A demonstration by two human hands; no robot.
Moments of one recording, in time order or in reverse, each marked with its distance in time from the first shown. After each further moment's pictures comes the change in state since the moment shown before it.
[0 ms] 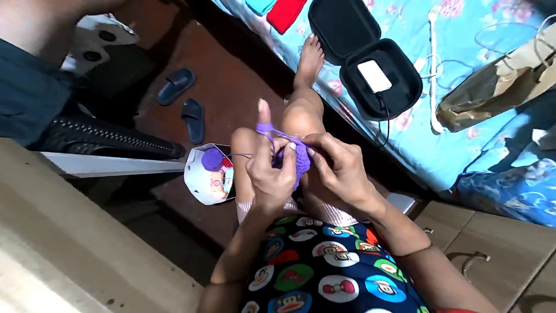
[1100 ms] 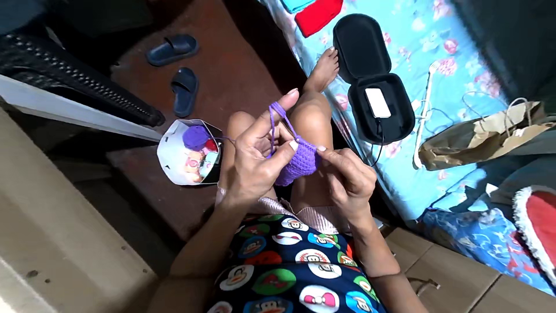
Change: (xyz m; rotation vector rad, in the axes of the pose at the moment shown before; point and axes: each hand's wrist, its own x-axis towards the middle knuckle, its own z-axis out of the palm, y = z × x) left_hand 0.012 0.007 -0.031 -0.500 -0.056 -0.076; right_hand -0.012 0.009 0.004 0.005 0.123 -0.278
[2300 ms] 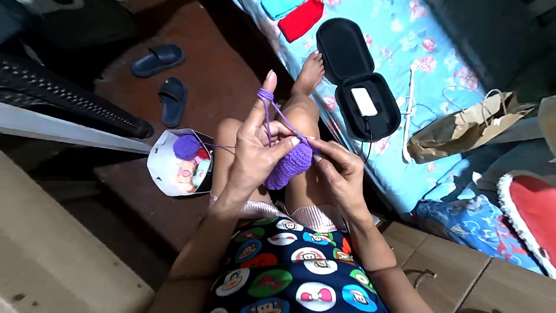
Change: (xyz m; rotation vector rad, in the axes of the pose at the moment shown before) left_hand 0.019 -0.013 0.009 -0.072 -0.071 -0.075; right_hand 0.004 -0.003 -0.008 0.285 -0.033 0.374
